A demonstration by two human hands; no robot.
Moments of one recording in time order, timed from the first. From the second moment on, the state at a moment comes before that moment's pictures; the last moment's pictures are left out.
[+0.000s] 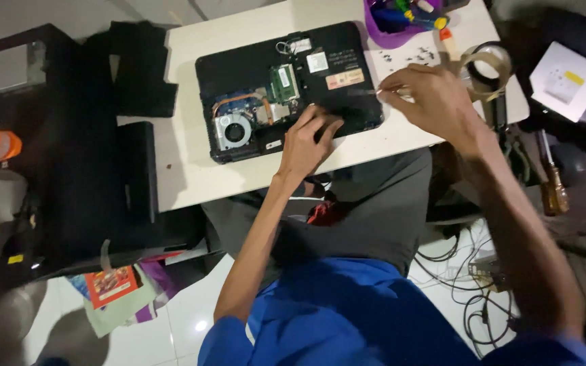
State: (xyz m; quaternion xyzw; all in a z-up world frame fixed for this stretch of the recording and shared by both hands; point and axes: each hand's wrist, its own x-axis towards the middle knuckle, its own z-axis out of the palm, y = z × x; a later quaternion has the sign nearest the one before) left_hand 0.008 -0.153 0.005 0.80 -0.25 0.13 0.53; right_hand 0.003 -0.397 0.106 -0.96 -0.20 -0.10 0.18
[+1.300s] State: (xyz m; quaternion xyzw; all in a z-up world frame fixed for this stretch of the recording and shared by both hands) left_hand 0.046 -0.116 0.034 0.88 -0.39 0.09 0.23; right_hand -0.063 -0.377 0.020 -0.90 -0.01 -0.22 0.37
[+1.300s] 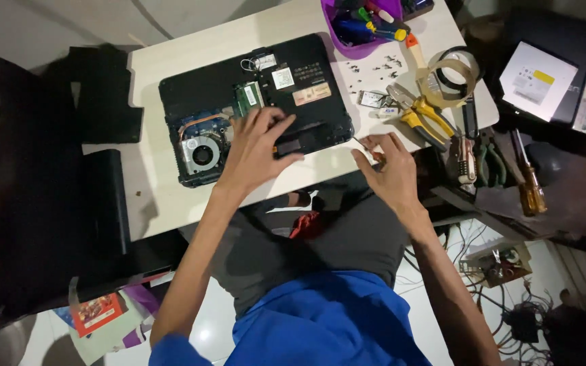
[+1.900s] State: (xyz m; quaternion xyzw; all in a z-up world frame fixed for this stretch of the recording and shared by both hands) left_hand 0.024 -0.074 0.002 0.89 -0.36 0.20 0.19; right_hand -0.017 -0.367 -0.007 -0.95 0.03 -0.19 0.25
